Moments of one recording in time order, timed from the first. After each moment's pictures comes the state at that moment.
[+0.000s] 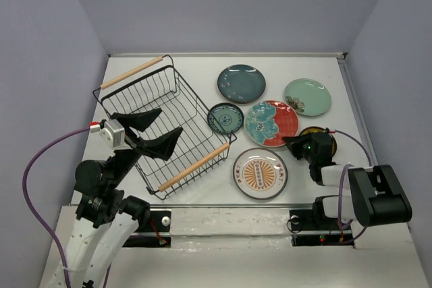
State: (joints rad) left arm -0.41 0.32 0.64 0.09 0.32 -0.31; right arm 0.08 1.32 0.16 0.65 -0.10 1.22
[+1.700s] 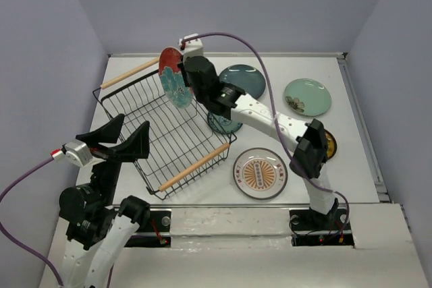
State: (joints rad) left arm -0.43 0.12 0.64 -0.02 -0.12 -0.31; right arm 0.93 1.99 1.98 -0.12 0.61 0.09
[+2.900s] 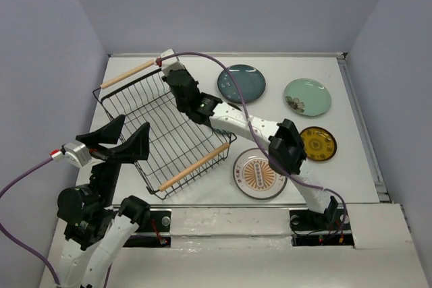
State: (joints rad) left arm -0.48 0.11 0.65 -0.03 -0.15 -0.30; right arm 1.00 2.28 2.17 0.01 0.79 -0.27
